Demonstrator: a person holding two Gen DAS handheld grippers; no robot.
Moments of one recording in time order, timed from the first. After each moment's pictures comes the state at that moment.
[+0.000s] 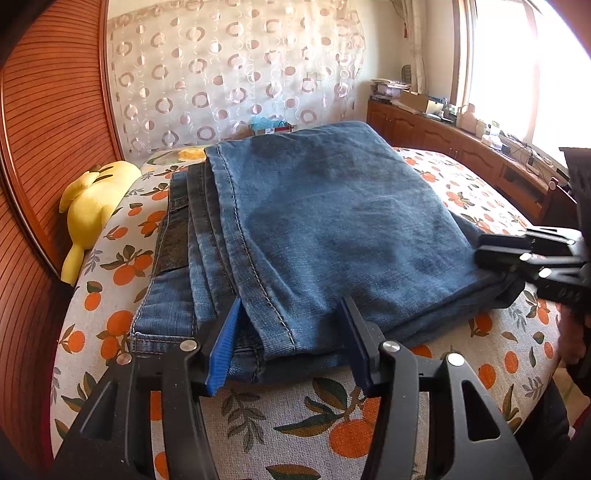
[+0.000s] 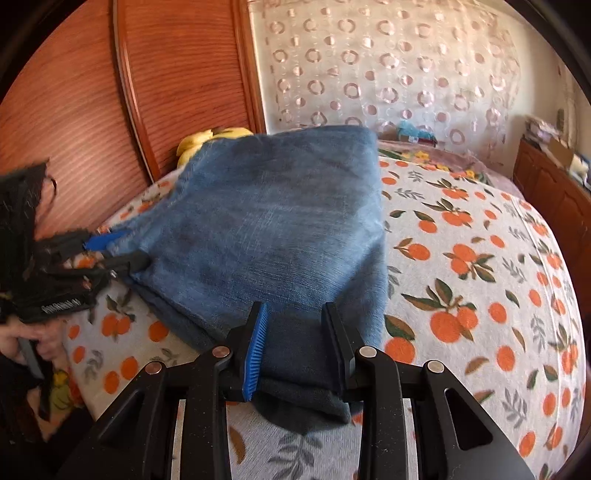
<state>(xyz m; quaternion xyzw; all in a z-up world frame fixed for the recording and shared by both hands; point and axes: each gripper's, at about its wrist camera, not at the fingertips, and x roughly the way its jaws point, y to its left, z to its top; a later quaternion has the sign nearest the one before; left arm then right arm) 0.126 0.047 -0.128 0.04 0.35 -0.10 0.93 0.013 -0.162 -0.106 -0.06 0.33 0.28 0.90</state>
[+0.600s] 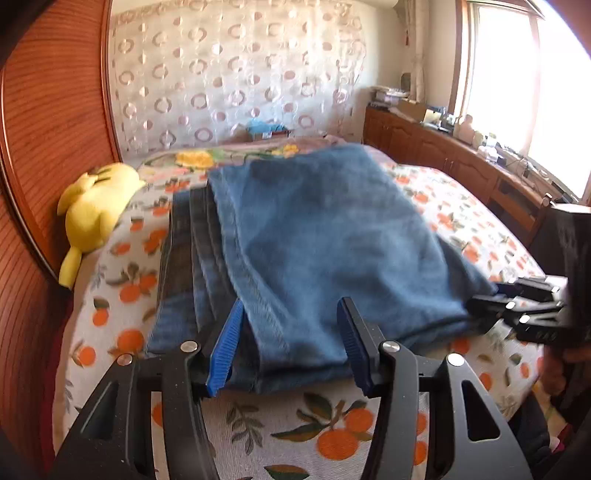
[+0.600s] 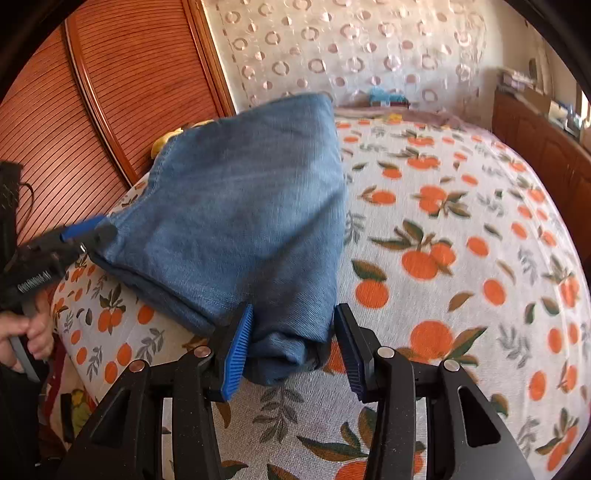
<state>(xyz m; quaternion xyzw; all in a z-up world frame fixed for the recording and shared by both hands) 0.127 0.043 -0.098 0.02 0.34 -0.12 0.93 0.020 -0.189 -0.121 0.00 0.39 0.24 0.89</state>
